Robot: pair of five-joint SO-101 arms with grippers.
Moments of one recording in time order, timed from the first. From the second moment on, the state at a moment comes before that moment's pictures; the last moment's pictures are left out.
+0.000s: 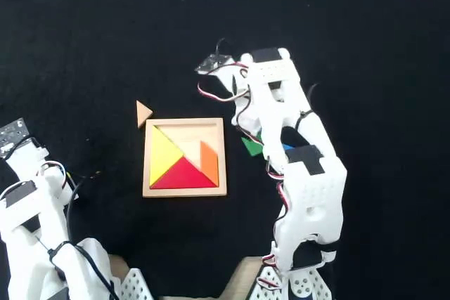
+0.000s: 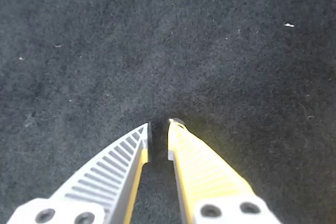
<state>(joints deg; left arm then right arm) -40.2 -39.1 72.7 42.5 -4.6 -10.5 29.8 -8.7 84.2 43.8</state>
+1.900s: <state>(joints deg) -40.2 -39.1 72.7 42.5 -4.6 -11.2 28.5 -2.1 72.4 47.6</state>
